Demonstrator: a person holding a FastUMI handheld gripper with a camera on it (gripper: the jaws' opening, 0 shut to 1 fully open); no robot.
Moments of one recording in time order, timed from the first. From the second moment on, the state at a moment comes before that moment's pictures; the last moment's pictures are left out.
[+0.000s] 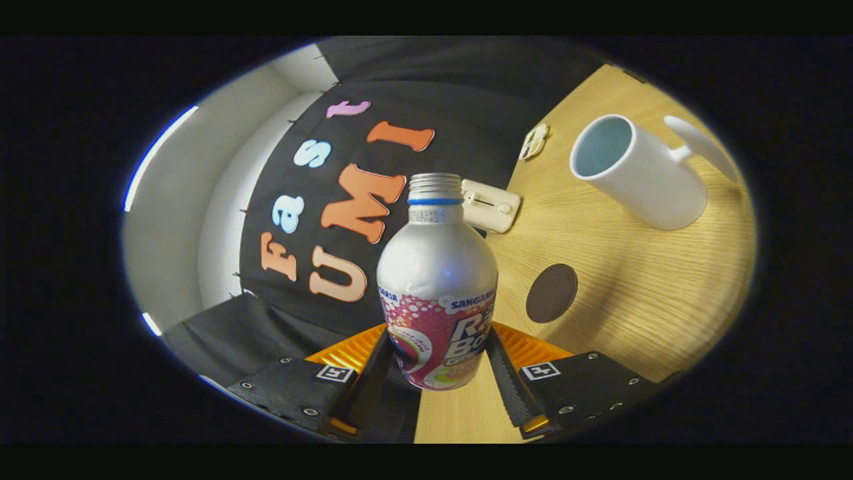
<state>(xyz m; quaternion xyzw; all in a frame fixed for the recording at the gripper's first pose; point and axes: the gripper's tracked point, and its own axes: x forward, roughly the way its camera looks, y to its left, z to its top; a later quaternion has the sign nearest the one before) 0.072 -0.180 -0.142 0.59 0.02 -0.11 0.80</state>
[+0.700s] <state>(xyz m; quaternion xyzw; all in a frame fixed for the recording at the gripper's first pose) 0.080 -0.227 -0.123 0.73 -0.06 -0.13 0.67</state>
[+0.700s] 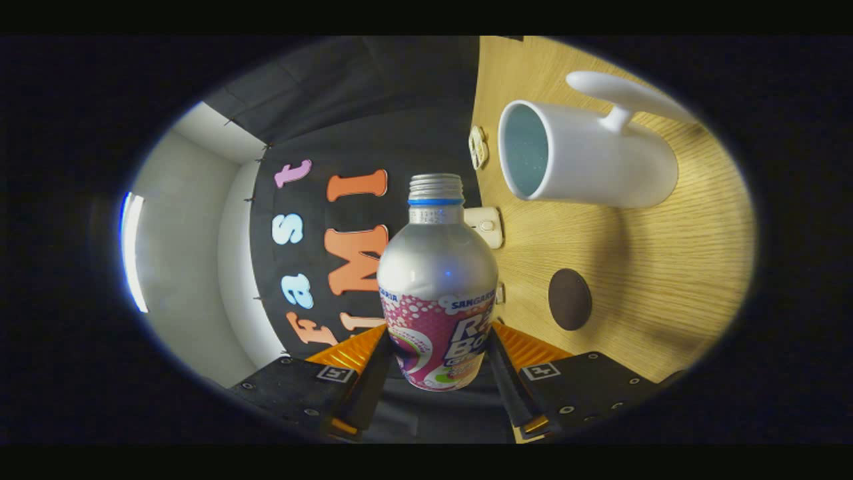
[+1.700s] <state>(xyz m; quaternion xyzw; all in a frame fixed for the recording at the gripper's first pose) 0.079 -0.248 -0.099 0.81 -0.12 -0.12 0.57</state>
